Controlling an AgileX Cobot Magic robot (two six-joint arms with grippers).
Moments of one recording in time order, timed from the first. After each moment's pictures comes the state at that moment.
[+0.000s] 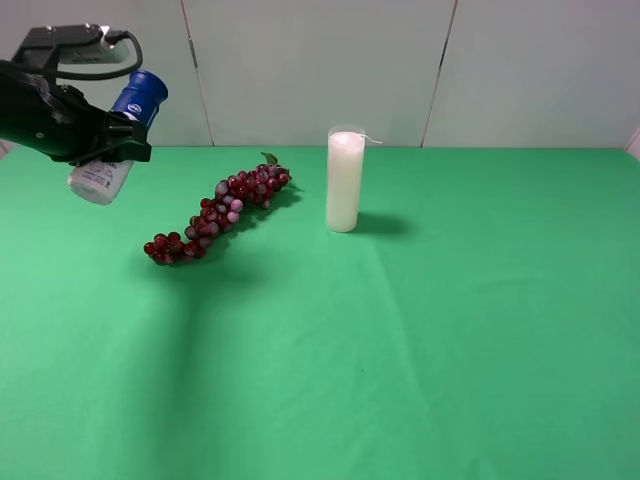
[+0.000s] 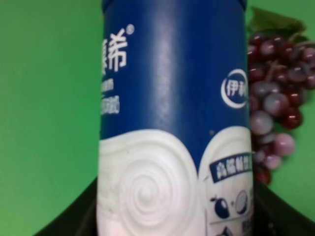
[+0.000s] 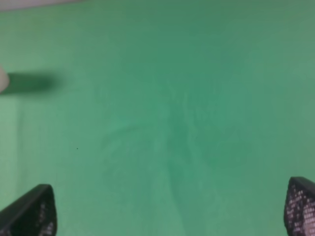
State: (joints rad) left arm -0.08 1.61 -0.88 -0.74 0.14 0.76; right arm -0.03 0.06 -0.49 0.03 1.01 0.02
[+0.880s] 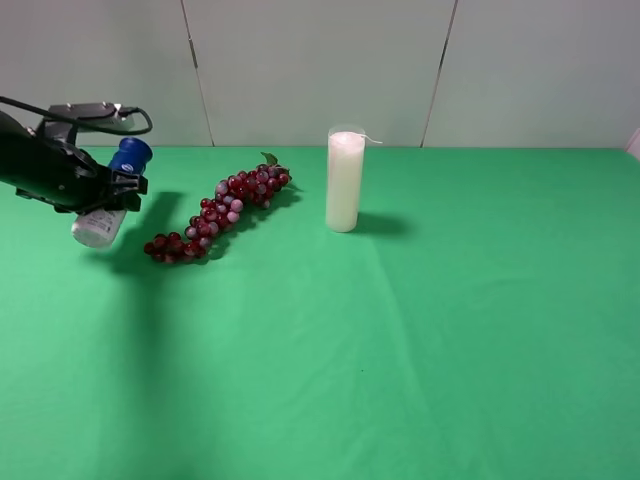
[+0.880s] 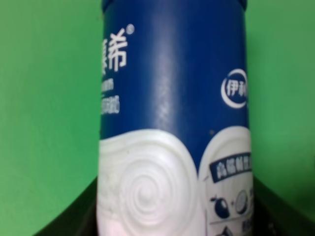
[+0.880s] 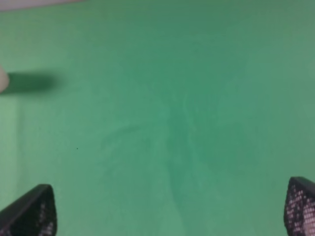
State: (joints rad) left arm -0.02 1.86 -0.88 -0.74 0.01 0.75; right arm -0.03 0.06 -0.49 0.03 1.01 0.02
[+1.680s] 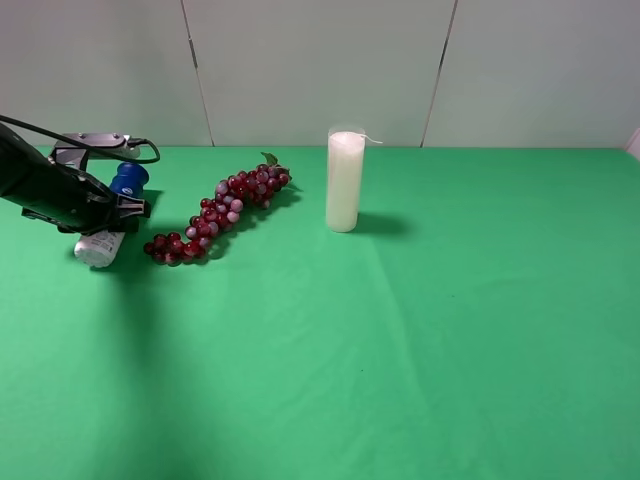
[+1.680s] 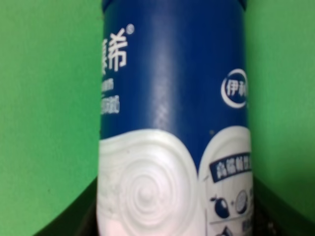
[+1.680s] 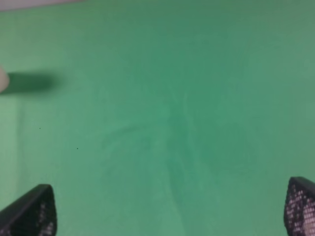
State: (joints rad) left arm -0.02 1.96 -0.88 -0.74 -0.09 0.76; right arm -0.03 0.06 -0.49 0.03 1.01 0.02
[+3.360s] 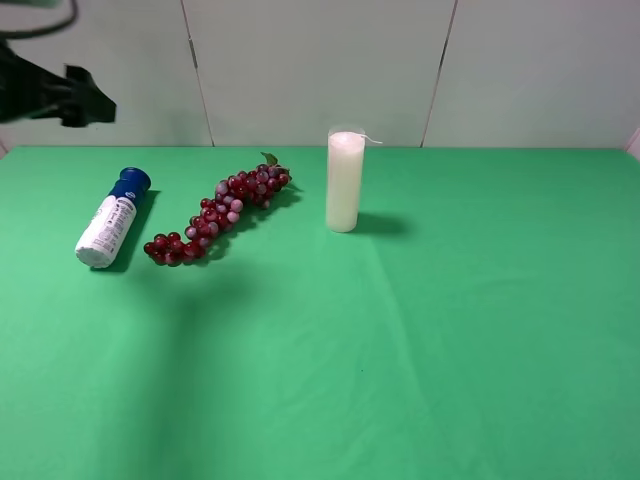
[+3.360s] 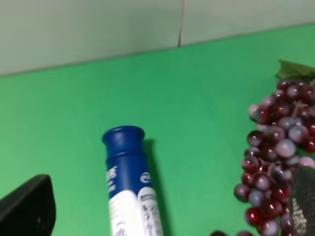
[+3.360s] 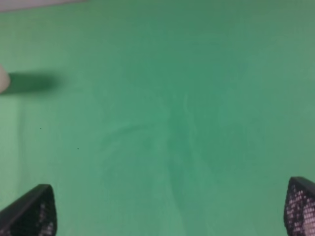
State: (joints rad) left arm -0.02 1.31 -0.83 -0.44 0.18 0.55; right arm -0.03 0.06 -0.49 0.03 1.01 0.02
